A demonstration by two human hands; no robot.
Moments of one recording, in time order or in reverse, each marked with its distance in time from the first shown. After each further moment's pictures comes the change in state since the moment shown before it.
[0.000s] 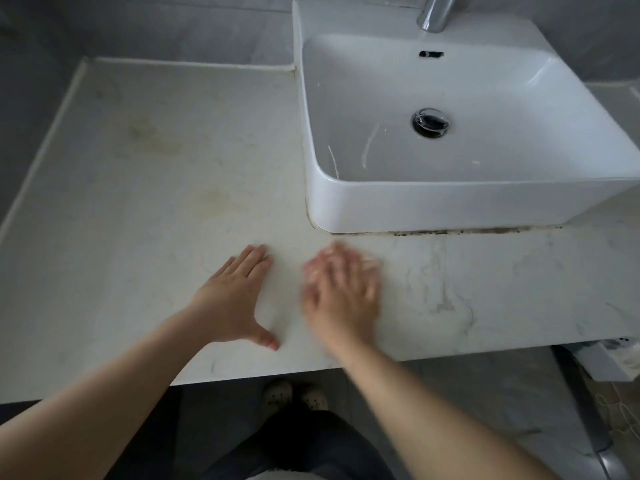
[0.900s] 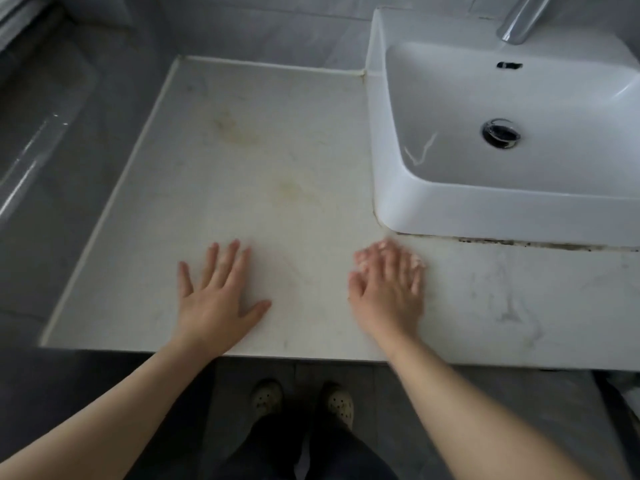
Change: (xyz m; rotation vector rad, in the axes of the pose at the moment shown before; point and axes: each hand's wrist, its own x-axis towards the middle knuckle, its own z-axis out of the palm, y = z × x) left_hand -0.078 -0.074 0.033 -0.017 0.360 -0.373; right_hand -0.001 -0.037 0.002 -0.067 -0.051 0.006
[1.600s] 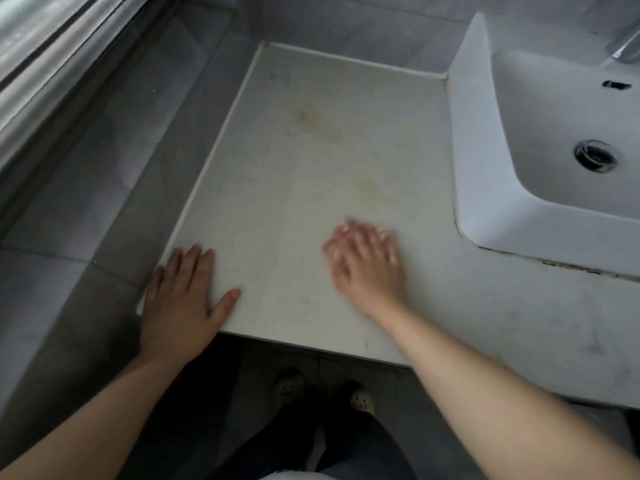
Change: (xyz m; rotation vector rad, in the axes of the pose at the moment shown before) left_hand -0.043 -0.135 0.005 0.024 0.124 -0.227; right_hand 0.017 -0.117 0.016 -0.011 -0.079 -0.453
